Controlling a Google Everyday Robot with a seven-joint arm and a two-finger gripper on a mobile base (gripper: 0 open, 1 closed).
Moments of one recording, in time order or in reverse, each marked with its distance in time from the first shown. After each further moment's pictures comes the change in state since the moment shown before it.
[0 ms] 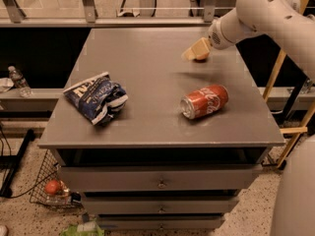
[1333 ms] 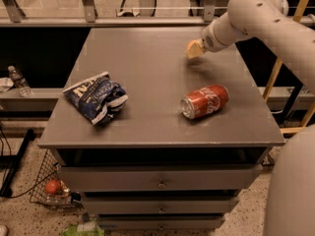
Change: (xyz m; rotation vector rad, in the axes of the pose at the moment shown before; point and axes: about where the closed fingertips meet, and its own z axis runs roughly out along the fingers) arm -0.003 0.012 0.025 -0.019 0.007 -0.024
